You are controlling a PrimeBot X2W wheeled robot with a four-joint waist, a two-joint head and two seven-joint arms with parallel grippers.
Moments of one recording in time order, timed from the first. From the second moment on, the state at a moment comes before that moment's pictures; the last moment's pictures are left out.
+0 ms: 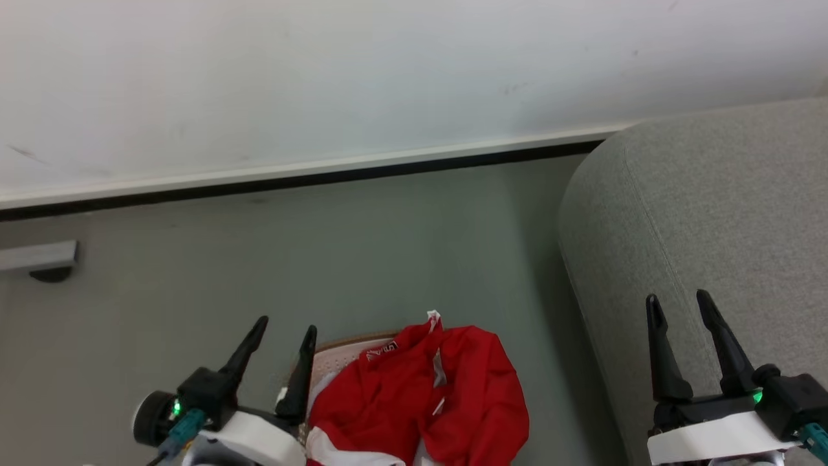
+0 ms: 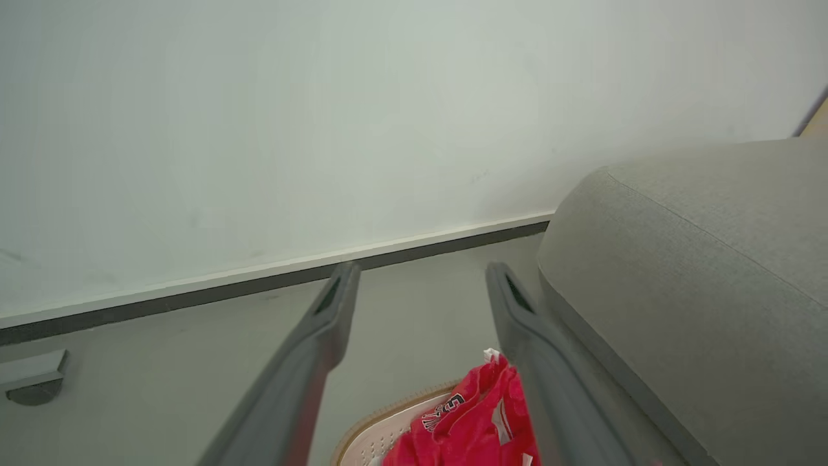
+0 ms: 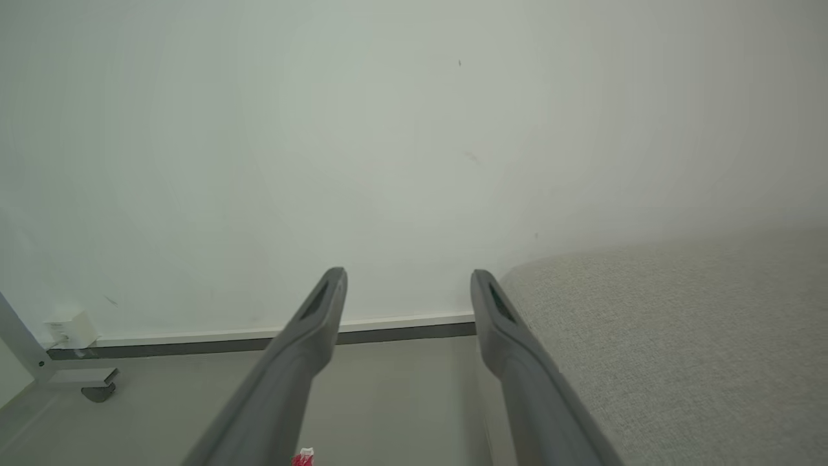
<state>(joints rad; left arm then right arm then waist) -0.16 0.09 -0.11 0.29 -0.09 -0.12 -0.26 -0.13 -0.05 0.08 0.15 0.27 0.13 -0.26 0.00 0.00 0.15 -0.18</state>
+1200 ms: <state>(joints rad) -0.77 0.45 -1.19 0.85 -0.32 -0.13 -0.01 -0.29 -0.05 0.05 0.04 0.41 0.13 -0.26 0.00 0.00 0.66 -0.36</state>
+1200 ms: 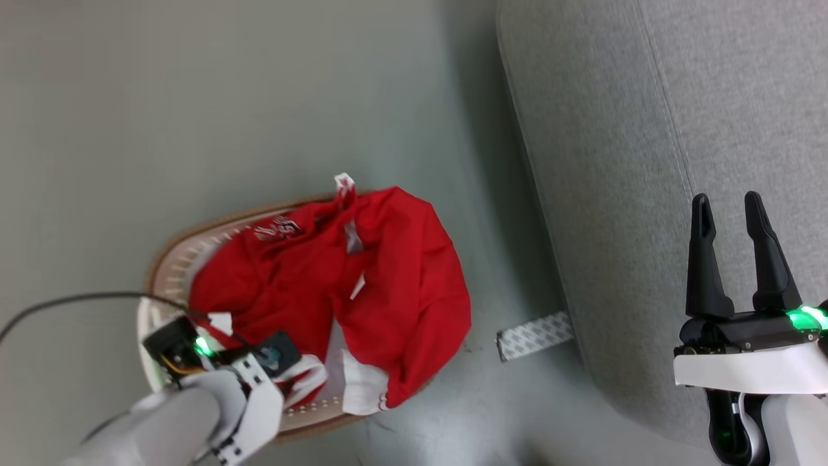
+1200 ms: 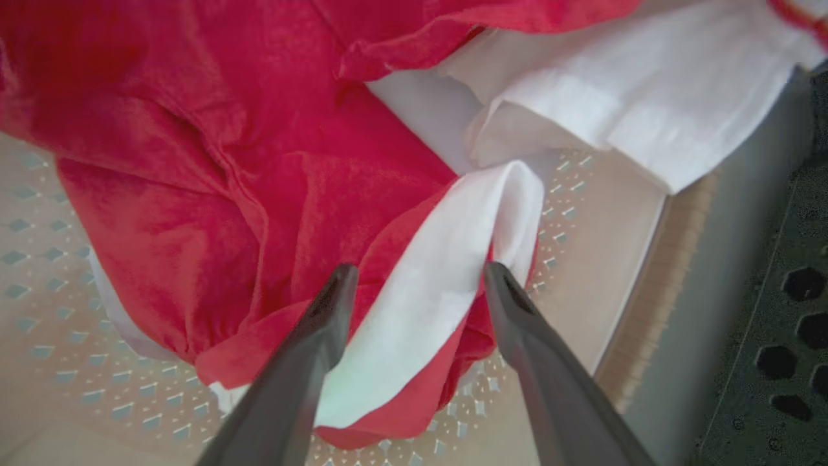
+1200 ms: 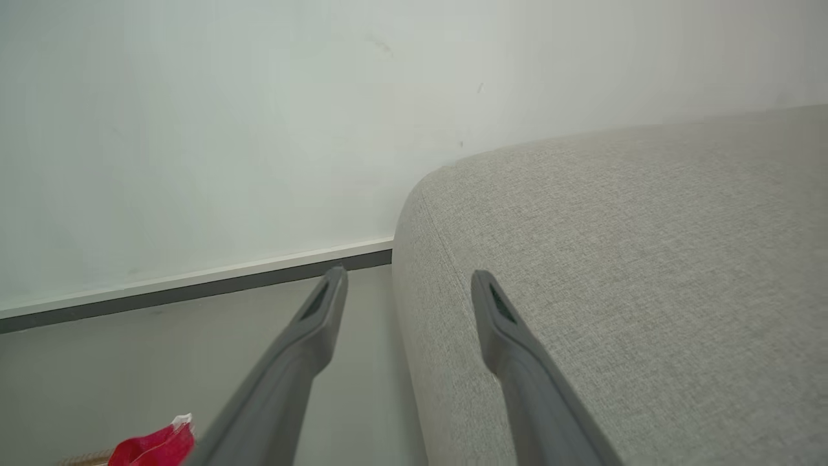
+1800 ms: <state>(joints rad) -0.90 0.46 -1.28 1.03 -0.32 -0.13 0.06 -0.31 -0.05 0.09 0.02 0.46 0.13 -0.26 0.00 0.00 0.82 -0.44</state>
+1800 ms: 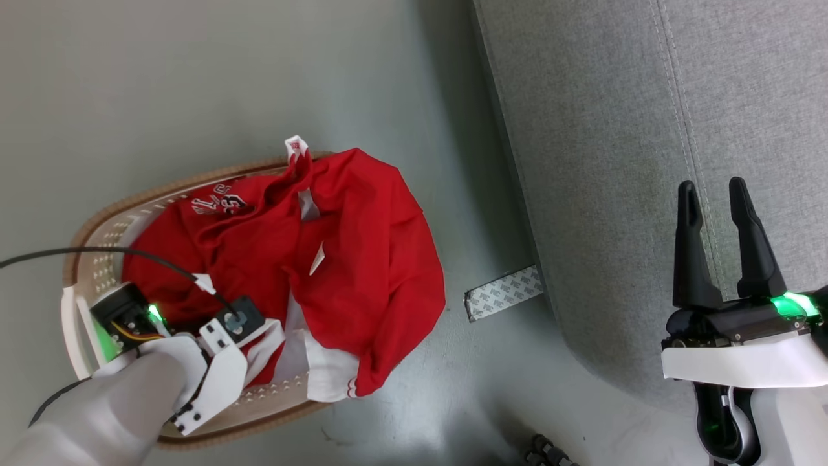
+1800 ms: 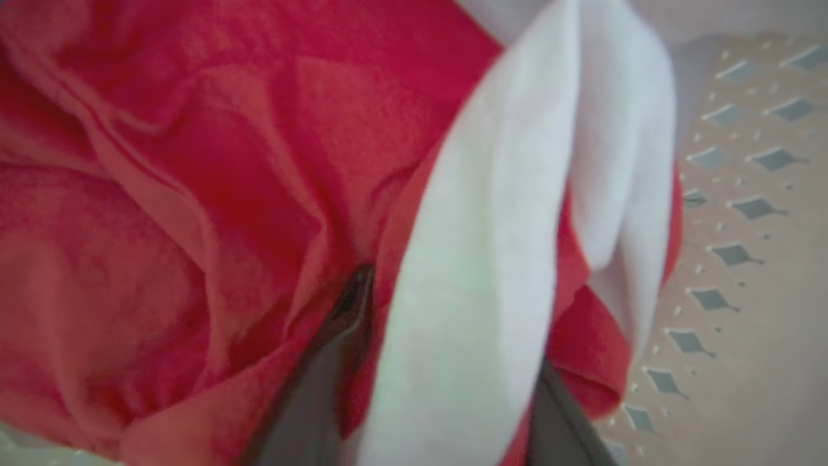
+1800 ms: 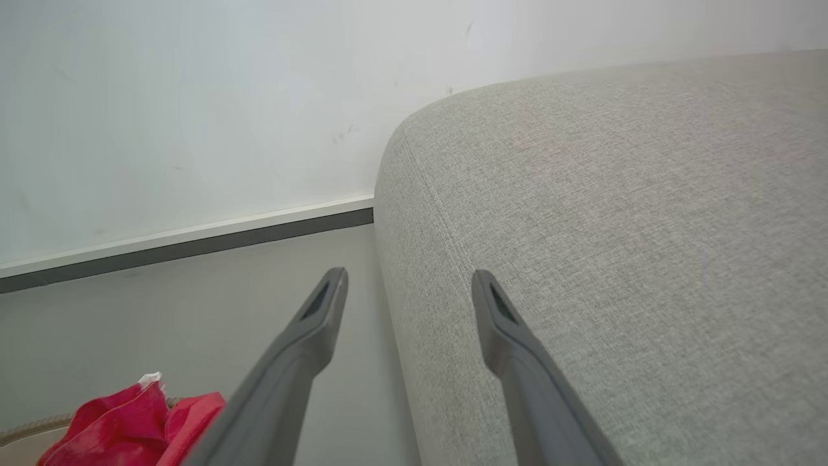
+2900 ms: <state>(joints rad) -0.71 0.17 -1.16 1.10 -0.53 -0.11 -0.26 -0.24 -0.05 0.04 0.12 0.31 0.13 -0.26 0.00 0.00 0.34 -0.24</state>
